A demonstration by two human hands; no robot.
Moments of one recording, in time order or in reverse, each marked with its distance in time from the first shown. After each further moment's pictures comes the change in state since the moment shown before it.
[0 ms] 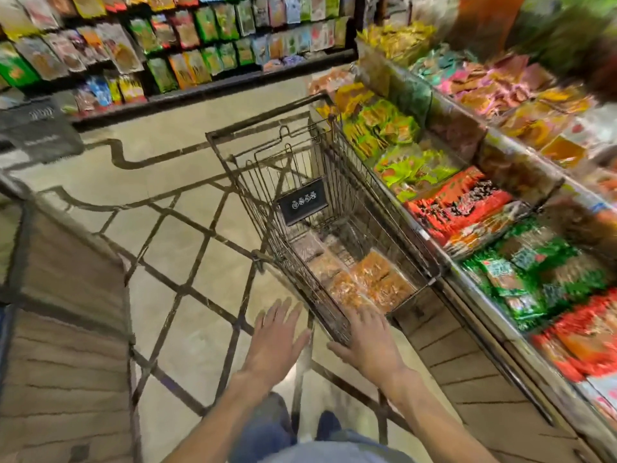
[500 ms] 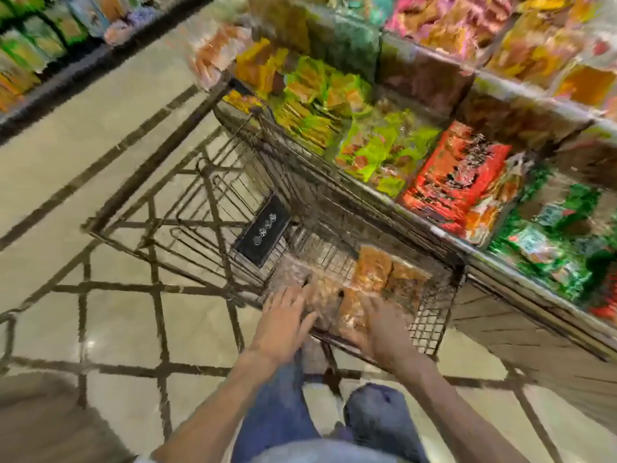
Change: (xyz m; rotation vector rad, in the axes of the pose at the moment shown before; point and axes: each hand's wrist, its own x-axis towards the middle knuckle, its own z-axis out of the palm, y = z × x) left_hand 0.334 -0.093 -0.047 0.211 -0.247 0.456; right_hand 0.233 -0.025 -0.028 0.281 -0.040 0.427
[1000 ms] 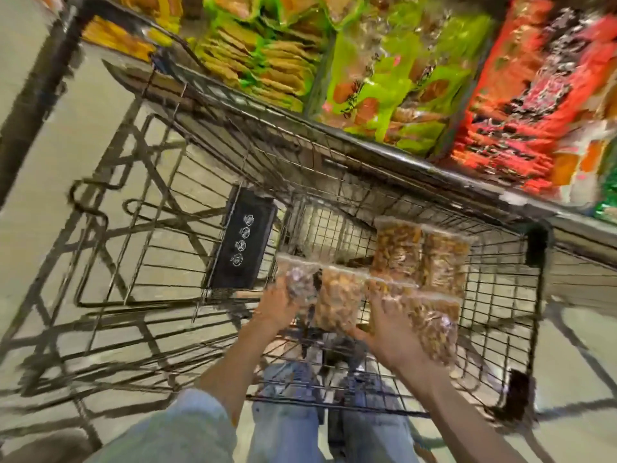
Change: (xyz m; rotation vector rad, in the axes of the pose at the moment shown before) left_hand 0.218 -0.122 0.096 -0.386 -0.365 -0.248; right_hand 0.162 -0.015 0.095 0.220 -0.192 0.336
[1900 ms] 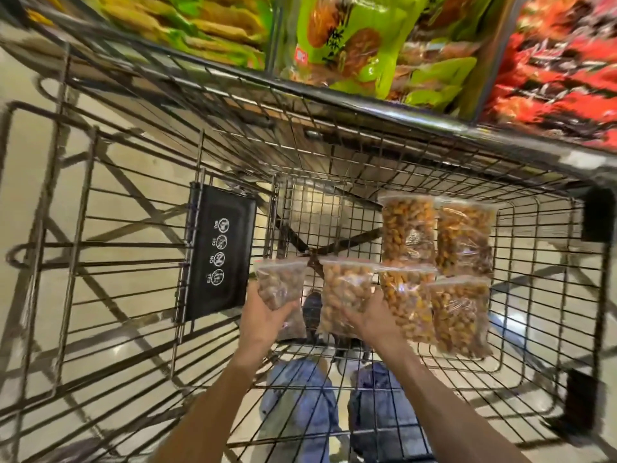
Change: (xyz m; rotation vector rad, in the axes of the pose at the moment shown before) left_hand 0.041 -0.031 0.010 -0.424 0.065 -0.176; right_hand 0.116 -0.008 0.095 0.750 -0.079 0.421
